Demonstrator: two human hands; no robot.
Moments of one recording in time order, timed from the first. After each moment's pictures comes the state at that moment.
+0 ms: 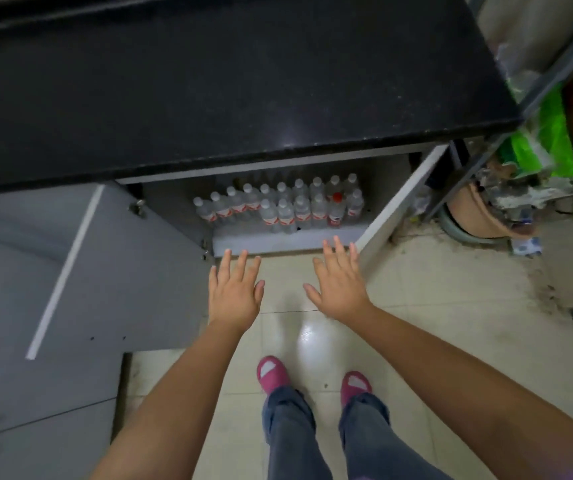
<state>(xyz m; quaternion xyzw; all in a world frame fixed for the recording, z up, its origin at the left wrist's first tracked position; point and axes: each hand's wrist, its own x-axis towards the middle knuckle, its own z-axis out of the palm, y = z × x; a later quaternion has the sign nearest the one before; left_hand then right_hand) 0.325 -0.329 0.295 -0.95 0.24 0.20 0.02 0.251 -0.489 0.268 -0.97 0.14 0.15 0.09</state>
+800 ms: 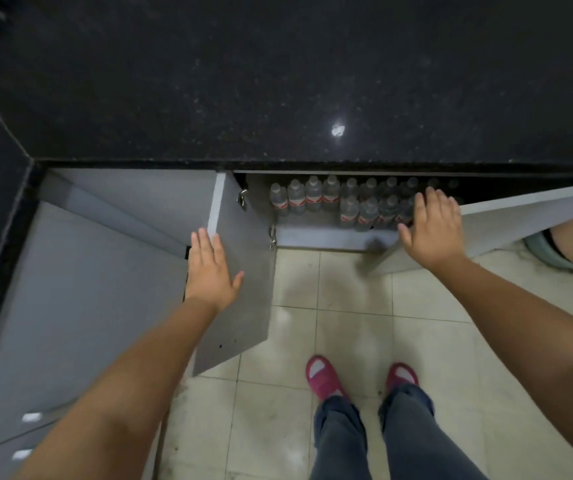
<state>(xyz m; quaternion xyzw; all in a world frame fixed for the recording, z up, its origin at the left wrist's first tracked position) 0.520 -0.121 0.274 -0.96 0.13 0.23 0.05 0.434 -0.443 0.264 -0.97 0.23 0.11 0.05</state>
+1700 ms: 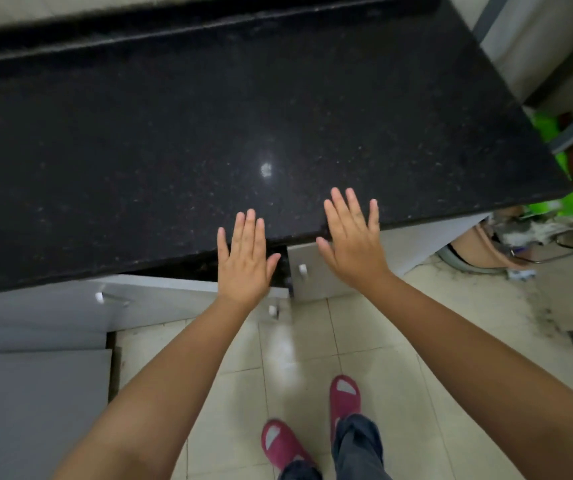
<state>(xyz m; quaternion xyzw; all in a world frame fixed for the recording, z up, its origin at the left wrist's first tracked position) 0.523 -0.399 0.301 -0.94 0.34 0.08 0.03 0.442 -0.552 0.292 -0.98 0.18 -0.08 0.00</state>
